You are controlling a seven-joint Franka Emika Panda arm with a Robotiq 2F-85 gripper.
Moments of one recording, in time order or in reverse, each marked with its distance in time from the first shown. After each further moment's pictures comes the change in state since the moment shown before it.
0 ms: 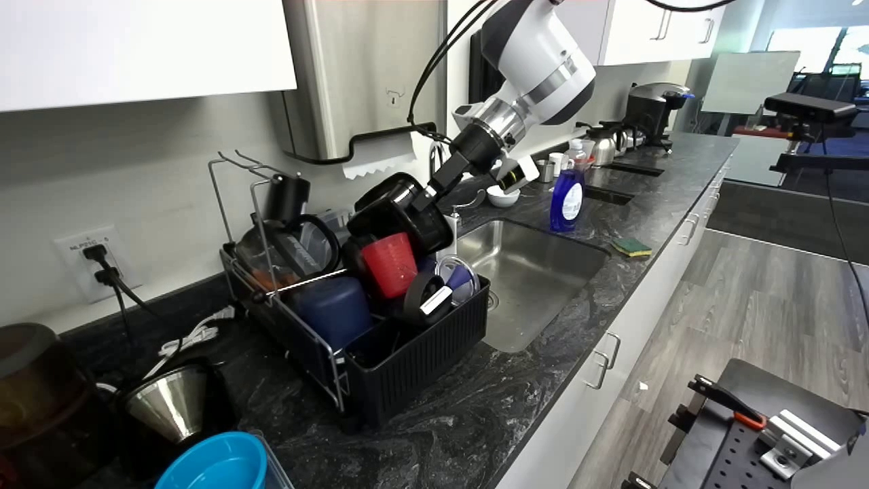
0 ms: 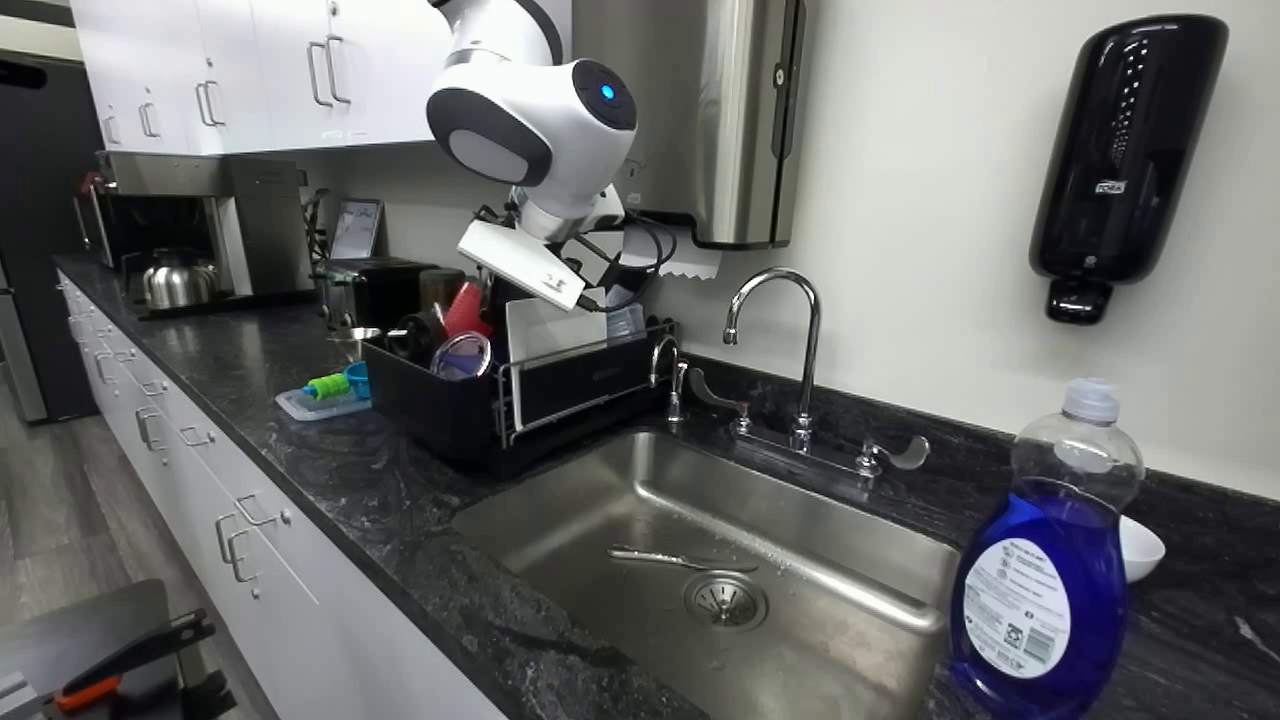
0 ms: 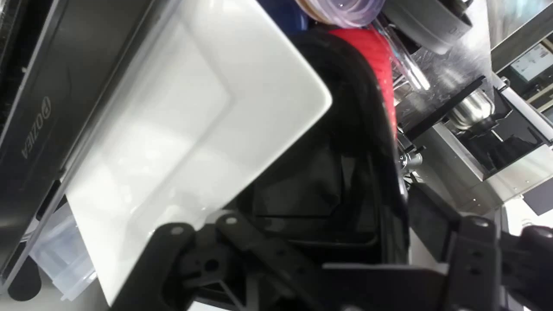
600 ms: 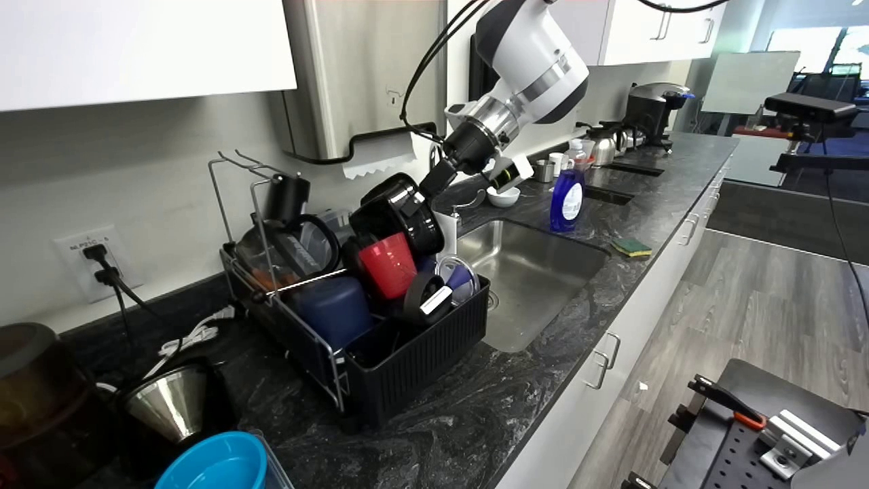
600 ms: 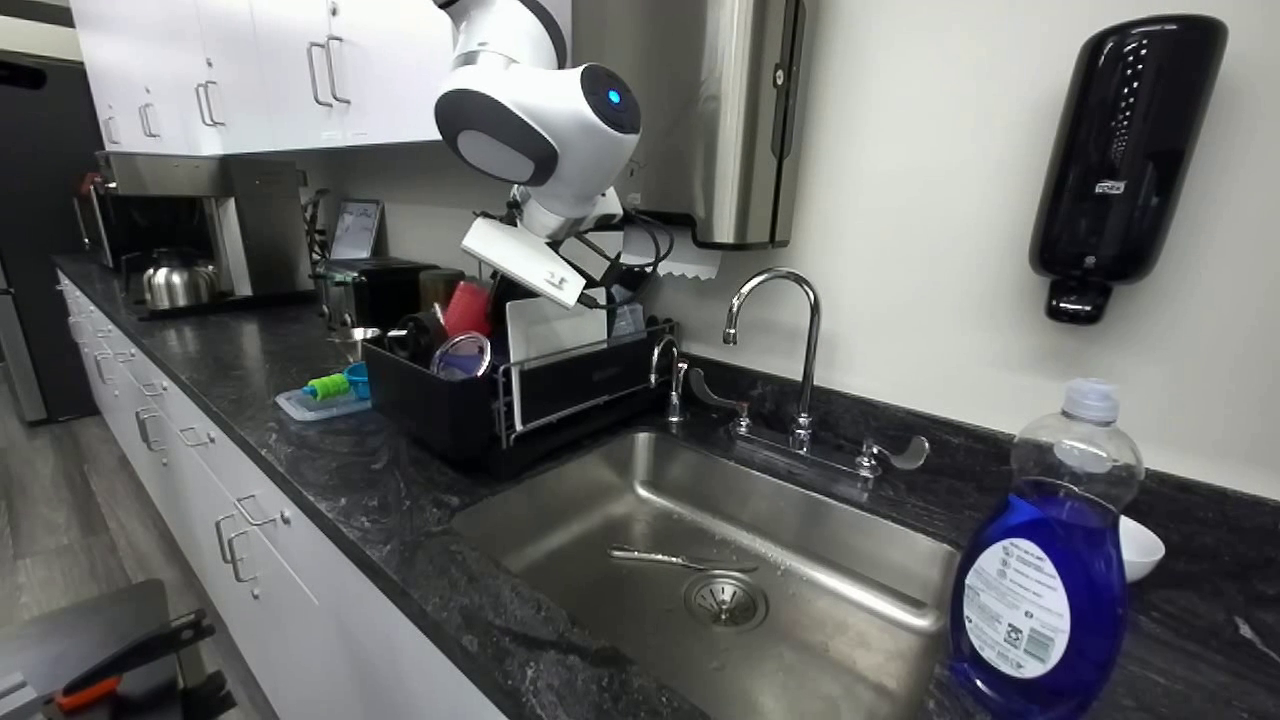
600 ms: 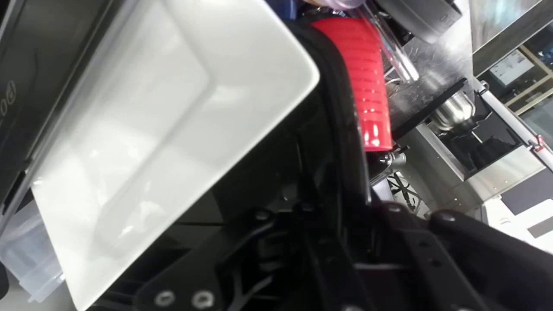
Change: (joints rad) arm -0.015 0.020 0.022 0.033 0.000 -0.039 -0.006
